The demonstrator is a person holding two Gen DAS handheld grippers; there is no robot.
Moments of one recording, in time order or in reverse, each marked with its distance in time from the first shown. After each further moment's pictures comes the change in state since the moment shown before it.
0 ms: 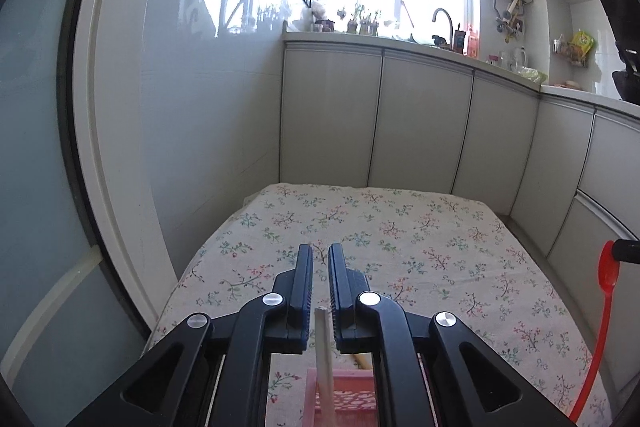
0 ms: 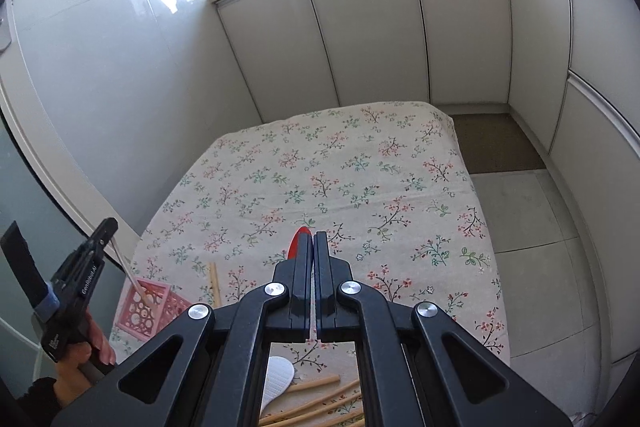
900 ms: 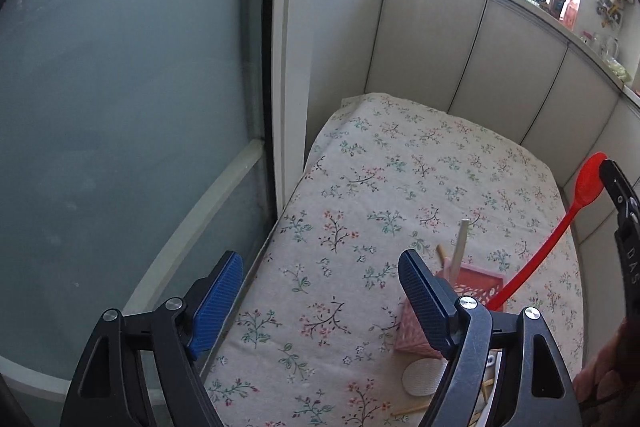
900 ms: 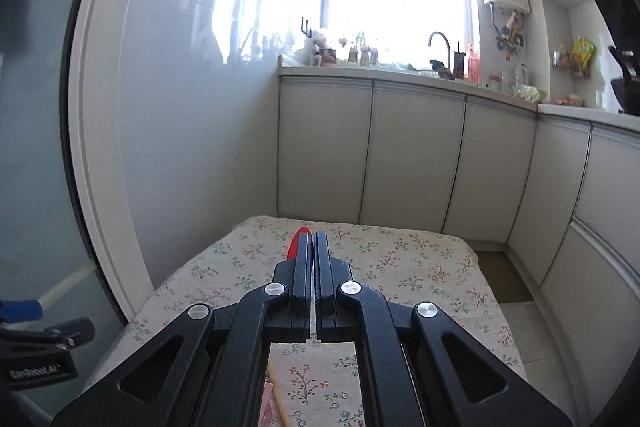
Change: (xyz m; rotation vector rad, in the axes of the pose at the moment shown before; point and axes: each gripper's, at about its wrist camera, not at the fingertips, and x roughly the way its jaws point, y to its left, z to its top) left arm -0.054 0.091 0.004 -0.205 0.396 0.225; right arm 0.036 0.198 -0.026 -0.376 -0.390 -0.129
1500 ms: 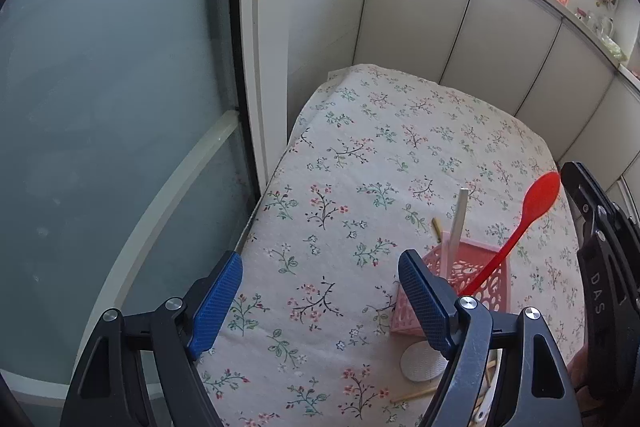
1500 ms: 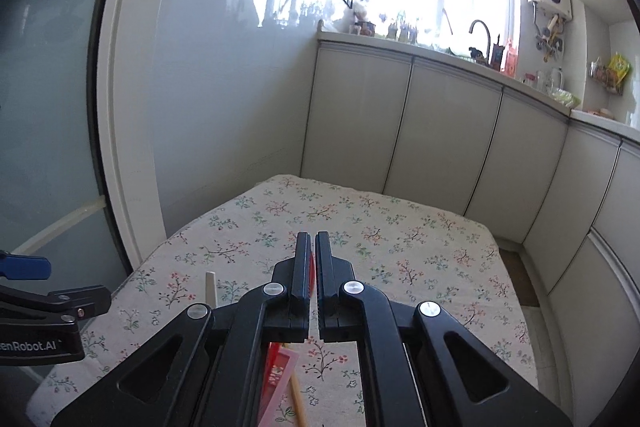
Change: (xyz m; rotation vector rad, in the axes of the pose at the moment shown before) left arm 0.017 -0.014 -0.003 0.046 0.084 -0.037; right arm 0.013 0.012 -0.029 -0.014 0.122 0.126
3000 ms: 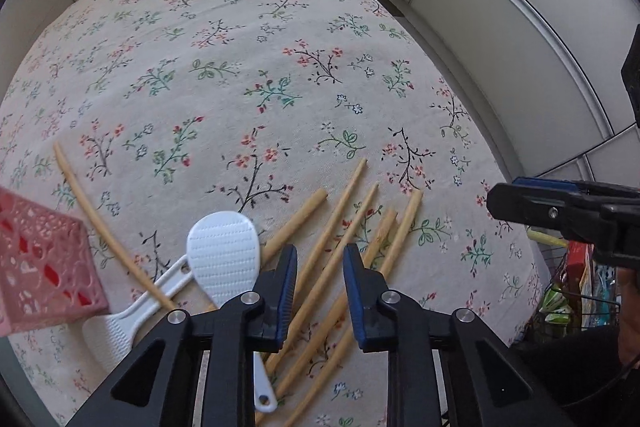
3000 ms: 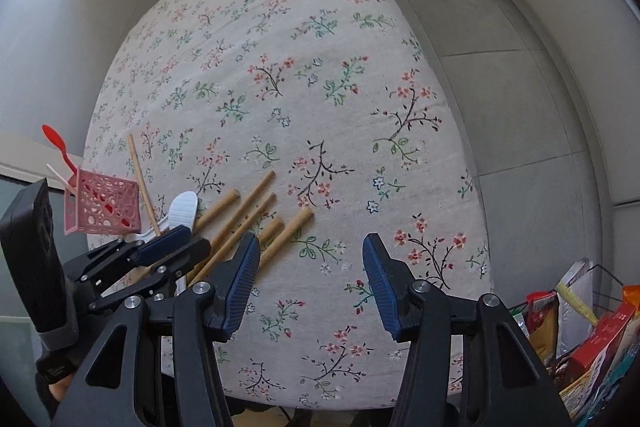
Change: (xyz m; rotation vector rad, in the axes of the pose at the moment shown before) left arm 0.062 -0.260 -0.124 0.659 0.433 -0.418; right arm -0.064 -0.269 -0.161 0.701 0.865 0.014
